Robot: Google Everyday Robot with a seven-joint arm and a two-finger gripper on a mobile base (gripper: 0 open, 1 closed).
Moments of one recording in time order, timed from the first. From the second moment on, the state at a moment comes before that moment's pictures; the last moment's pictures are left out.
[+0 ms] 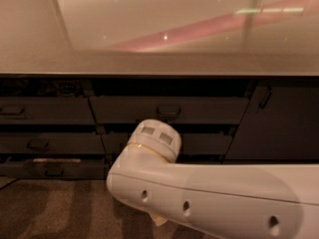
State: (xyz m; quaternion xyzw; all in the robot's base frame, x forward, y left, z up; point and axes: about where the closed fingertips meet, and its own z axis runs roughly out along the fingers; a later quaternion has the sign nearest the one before) arm 0.384 0.030 0.690 -0.84 0.52 -0.11 0.10
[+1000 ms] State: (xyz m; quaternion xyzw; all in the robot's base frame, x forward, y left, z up) arm 0.376 -0.116 0.758 -0.76 0.62 -0.11 0.16
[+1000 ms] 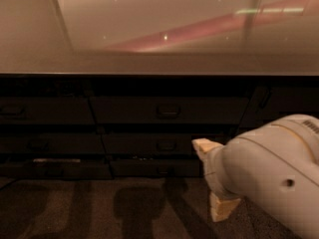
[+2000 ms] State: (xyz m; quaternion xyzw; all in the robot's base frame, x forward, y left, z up) arm 0.428 -0.126 0.762 -0.73 0.64 -0.17 0.15
